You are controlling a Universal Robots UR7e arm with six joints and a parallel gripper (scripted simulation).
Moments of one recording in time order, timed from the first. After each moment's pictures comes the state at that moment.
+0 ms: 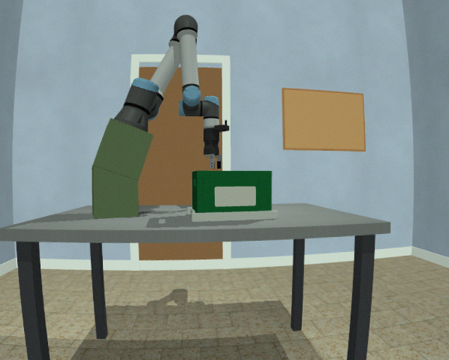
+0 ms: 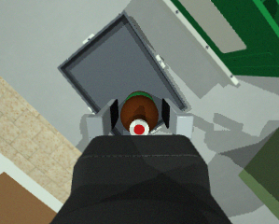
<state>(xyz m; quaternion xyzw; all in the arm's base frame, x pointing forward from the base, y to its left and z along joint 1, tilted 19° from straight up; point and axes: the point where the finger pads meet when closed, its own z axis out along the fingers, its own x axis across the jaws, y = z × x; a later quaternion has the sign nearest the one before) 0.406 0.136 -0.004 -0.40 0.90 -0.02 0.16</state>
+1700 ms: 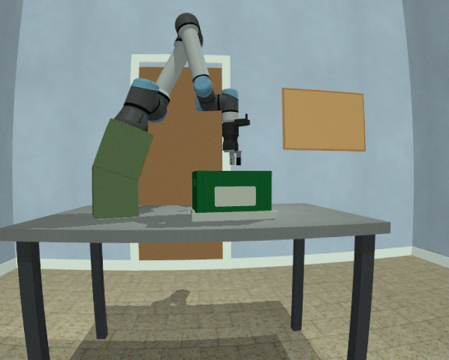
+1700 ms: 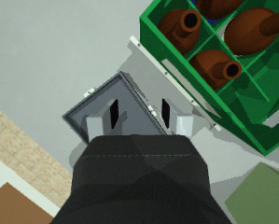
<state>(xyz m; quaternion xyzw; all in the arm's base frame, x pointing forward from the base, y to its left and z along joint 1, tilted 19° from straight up) 0.477 0.042 0.021 -0.40 0.90 -0.02 0.16</state>
